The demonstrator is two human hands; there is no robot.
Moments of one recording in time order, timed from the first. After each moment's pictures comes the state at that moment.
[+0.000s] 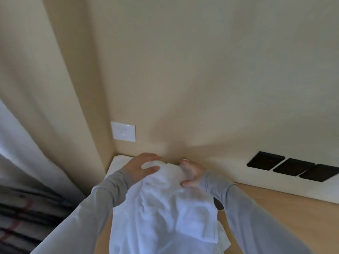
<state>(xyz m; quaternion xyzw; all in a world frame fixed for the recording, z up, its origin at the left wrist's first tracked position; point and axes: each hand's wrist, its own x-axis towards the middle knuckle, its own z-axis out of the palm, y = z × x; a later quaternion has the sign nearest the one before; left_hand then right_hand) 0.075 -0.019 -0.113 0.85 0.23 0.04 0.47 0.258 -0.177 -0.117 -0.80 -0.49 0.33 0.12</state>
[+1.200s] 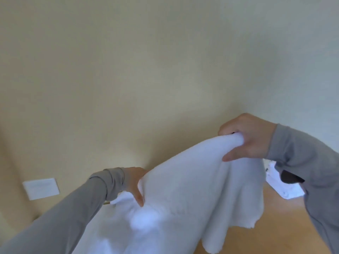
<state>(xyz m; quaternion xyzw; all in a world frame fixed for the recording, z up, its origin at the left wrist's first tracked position) 0.198 -0.150 0.036 0.95 -0.04 -0.21 0.21 0.223 -0.445 0.232 -0.87 -0.48 -0.02 0.07</state>
